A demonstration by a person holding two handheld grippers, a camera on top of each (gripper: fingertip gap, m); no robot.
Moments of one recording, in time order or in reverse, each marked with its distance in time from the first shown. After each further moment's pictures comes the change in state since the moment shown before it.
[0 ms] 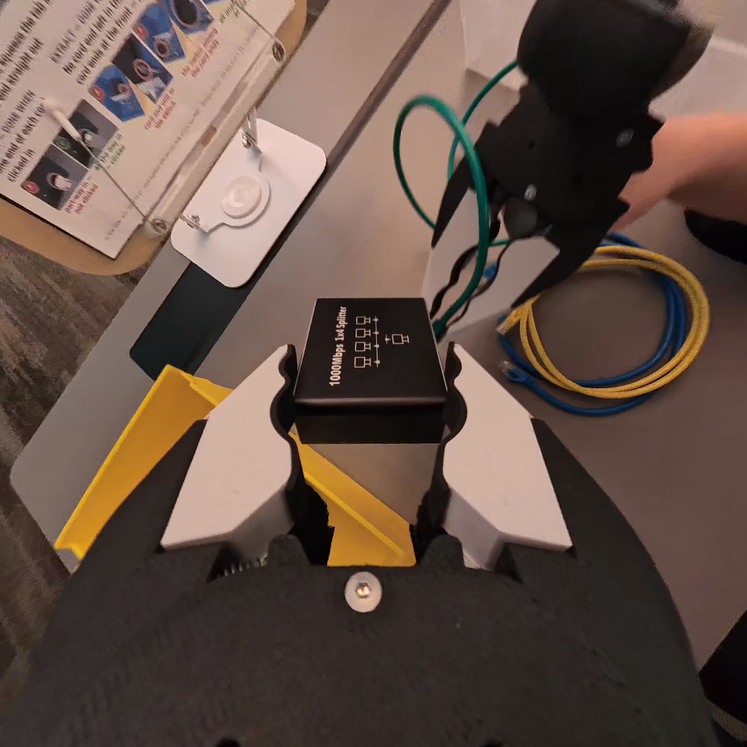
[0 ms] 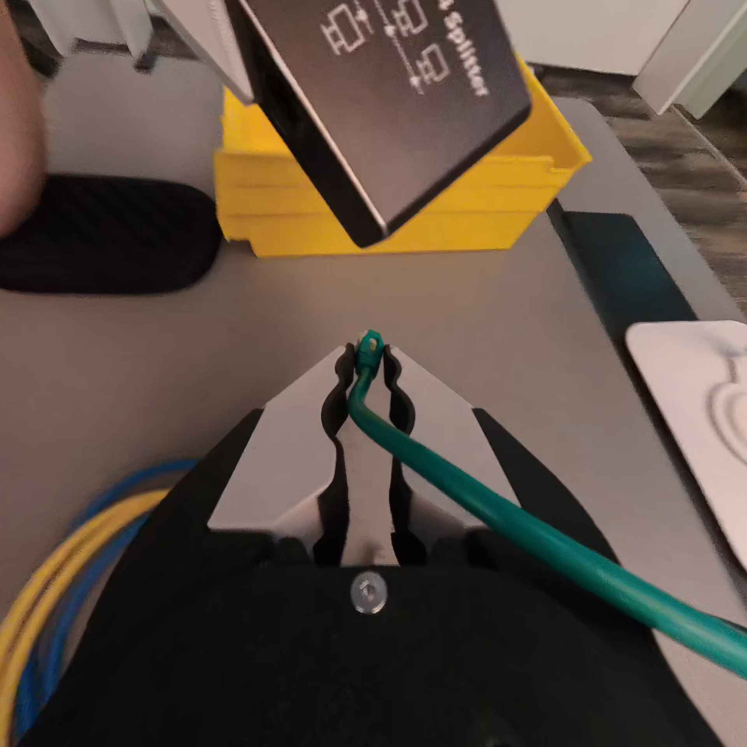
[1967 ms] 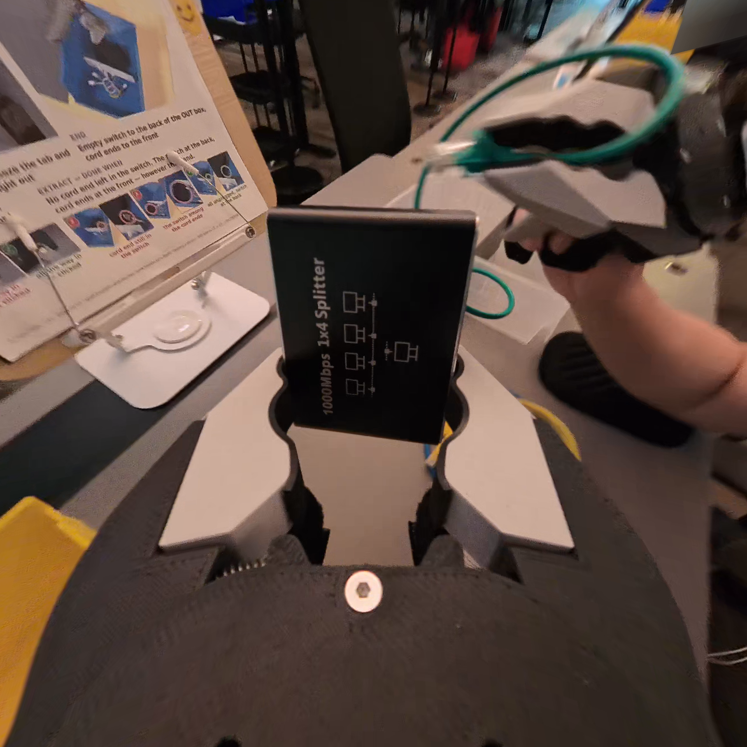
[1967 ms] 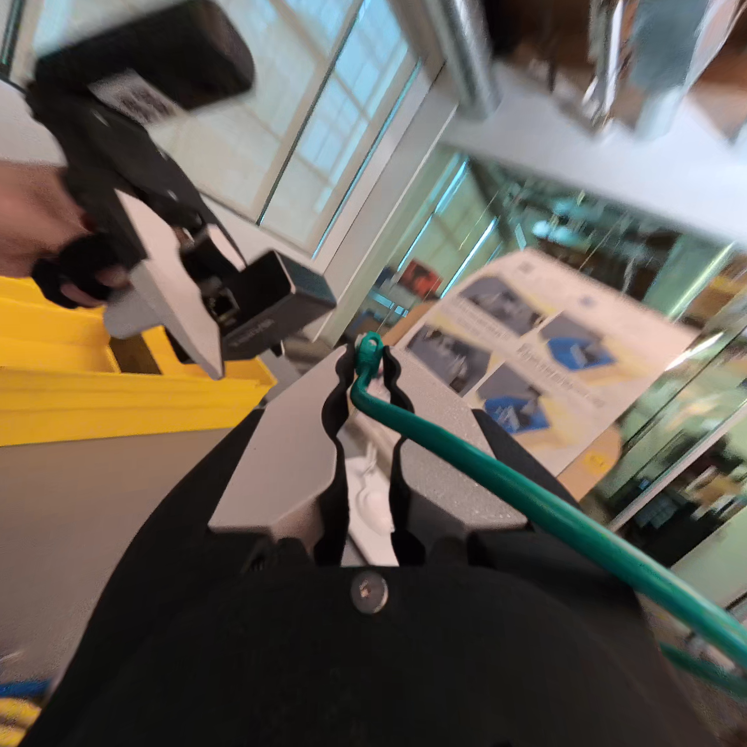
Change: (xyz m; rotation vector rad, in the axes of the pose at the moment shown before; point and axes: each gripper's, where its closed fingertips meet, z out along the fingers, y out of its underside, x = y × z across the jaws) left arm 0.009 -0.057 0.000 0.440 0.220 -0.177; right arm 0.035 -0.129 -0.168 0.496 0.750 -0.352
